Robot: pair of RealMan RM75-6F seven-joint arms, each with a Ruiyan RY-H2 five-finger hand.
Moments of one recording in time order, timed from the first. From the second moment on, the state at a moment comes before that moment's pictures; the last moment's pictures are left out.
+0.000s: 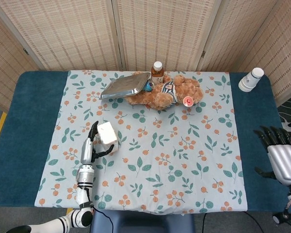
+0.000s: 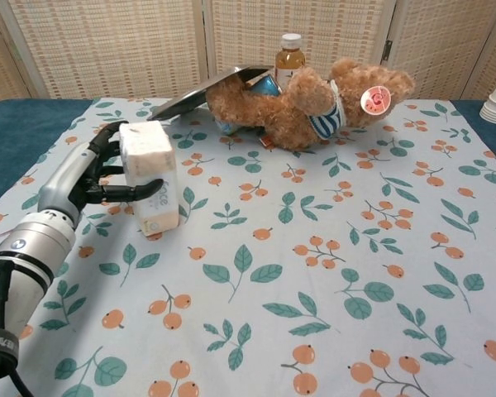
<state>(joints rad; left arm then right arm) -0.53 -2.07 -0.32 -1.01 1.23 1.29 -0.47 0.19 -0.56 0.08 -2.28 -1.24 1.29 -0.34</state>
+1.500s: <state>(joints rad) -0.51 -1.66 -0.35 -1.63 1.27 1.29 0.04 0.18 -0.51 0.07 -2.32 -1.37 1.31 -0.26</state>
